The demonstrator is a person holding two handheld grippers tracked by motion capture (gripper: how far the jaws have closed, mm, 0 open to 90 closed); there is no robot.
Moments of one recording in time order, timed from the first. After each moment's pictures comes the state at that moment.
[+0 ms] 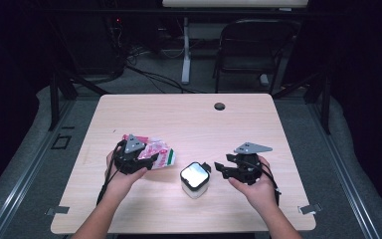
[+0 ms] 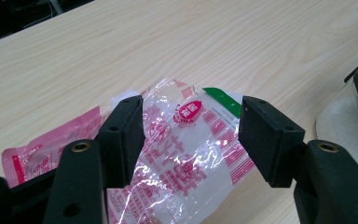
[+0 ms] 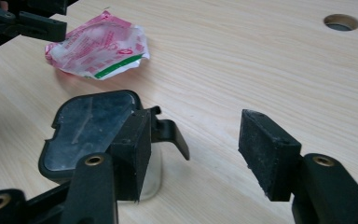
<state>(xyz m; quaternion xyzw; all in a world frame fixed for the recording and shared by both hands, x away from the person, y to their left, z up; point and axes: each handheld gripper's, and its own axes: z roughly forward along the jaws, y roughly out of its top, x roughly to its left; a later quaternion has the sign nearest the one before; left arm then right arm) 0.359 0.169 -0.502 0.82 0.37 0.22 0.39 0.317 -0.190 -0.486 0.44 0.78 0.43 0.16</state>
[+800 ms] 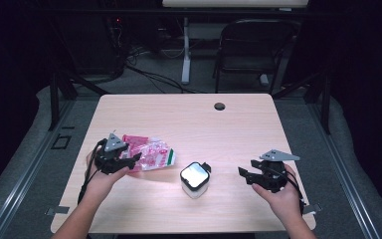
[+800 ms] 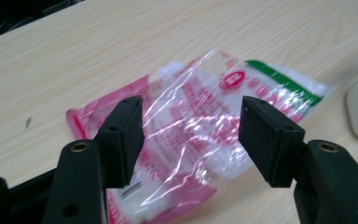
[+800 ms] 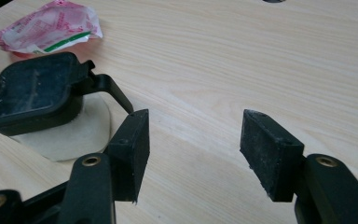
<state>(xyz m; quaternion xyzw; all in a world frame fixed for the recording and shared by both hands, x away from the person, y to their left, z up) 0.351 0.225 -0.494 0.81 0.40 0.22 0.36 0.297 -0.248 -0.494 0.48 0.76 0.40 0.18</state>
